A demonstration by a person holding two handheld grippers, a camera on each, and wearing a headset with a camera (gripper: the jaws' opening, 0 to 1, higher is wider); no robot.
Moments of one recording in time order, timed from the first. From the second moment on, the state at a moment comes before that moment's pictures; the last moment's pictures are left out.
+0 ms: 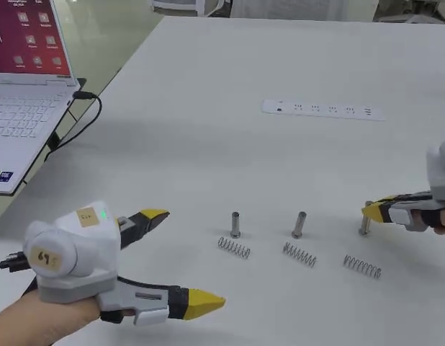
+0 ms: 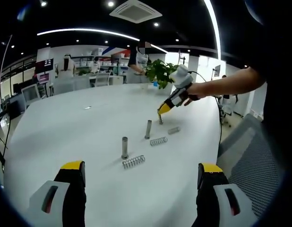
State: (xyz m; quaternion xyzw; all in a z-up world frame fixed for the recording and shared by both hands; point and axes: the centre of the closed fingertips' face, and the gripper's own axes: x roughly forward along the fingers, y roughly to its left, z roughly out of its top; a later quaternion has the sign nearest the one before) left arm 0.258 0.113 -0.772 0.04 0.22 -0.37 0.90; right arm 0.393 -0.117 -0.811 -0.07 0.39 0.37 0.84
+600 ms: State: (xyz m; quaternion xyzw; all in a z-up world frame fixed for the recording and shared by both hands) left arm 0.258 0.112 -0.773 0.04 0.22 -0.38 0.90; right arm 0.376 -0.124 -0.809 -0.10 0.37 0.38 0.84
